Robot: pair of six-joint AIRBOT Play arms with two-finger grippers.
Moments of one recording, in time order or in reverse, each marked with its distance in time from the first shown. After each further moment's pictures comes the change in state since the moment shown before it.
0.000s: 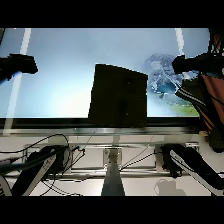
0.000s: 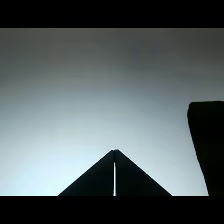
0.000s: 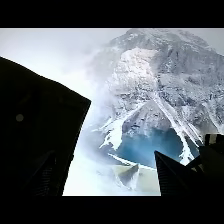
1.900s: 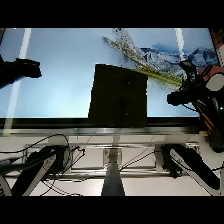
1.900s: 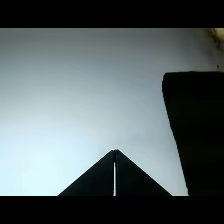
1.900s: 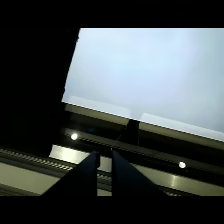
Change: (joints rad) left arm 0.000 0.000 -0.005 -0.046 -0.154 -0.001; right arm -0.119 0.007 -0.311 0.144 0.310 -0.164
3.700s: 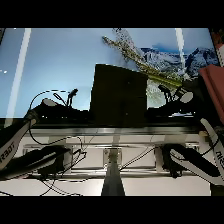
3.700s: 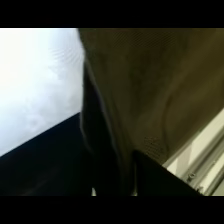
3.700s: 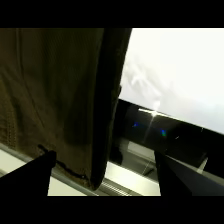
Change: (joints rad) left arm -0.284 -0.454 -0.570 -0.518 -0.015 0.248; right arm -0.001 -0.189 -0.356 0.375 -0.251 -0.174
